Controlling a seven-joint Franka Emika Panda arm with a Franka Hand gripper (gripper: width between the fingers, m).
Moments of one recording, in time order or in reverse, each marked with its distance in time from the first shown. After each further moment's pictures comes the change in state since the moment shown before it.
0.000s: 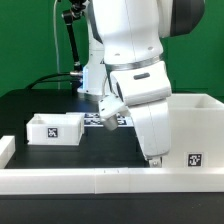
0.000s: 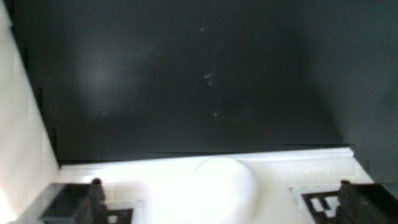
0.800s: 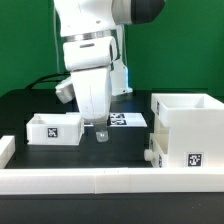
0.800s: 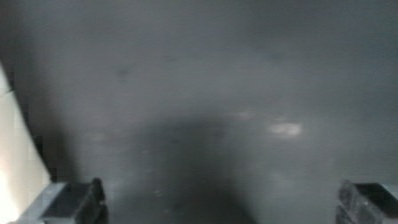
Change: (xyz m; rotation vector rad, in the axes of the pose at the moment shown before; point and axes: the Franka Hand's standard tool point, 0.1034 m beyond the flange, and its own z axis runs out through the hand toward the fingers) arm -0.066 -0.052 -0.043 -0.136 -0.070 0.117
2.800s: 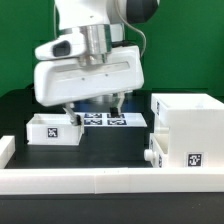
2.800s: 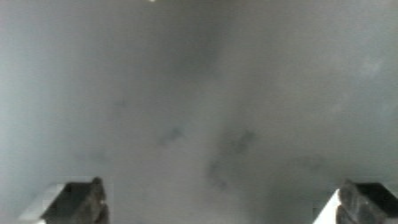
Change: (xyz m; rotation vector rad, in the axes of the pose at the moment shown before) arm -0.021 -0.043 -0.016 -0.039 -0.004 1.170
